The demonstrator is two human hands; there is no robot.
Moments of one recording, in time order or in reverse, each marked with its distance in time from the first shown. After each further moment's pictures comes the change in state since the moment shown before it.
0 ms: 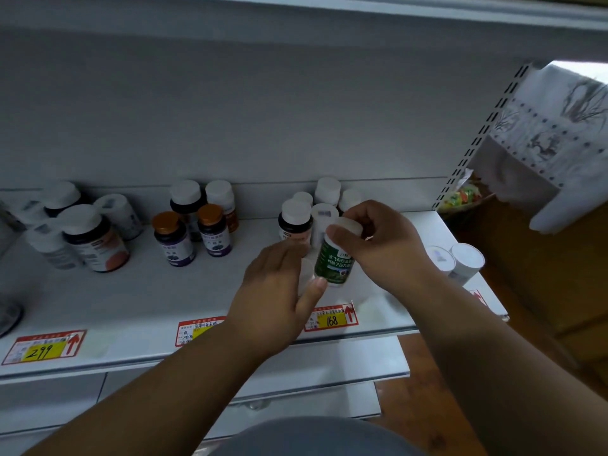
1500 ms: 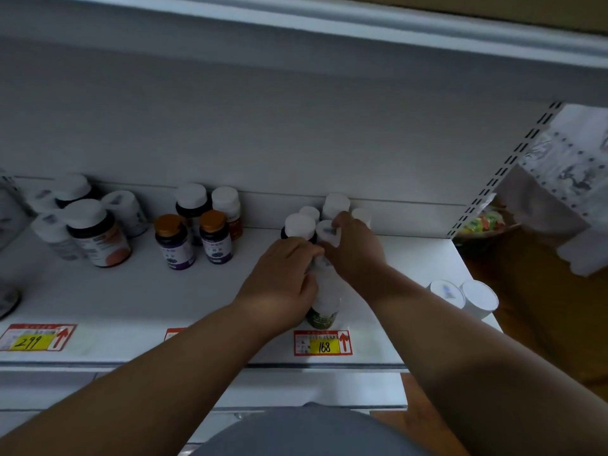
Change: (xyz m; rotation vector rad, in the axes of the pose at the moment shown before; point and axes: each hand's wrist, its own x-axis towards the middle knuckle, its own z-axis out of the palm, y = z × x) left_hand 0.047 -0.008 0.019 -0.128 0.064 -0.012; right_hand 0.092 0.059 0.059 -0.313 -0.100 -0.068
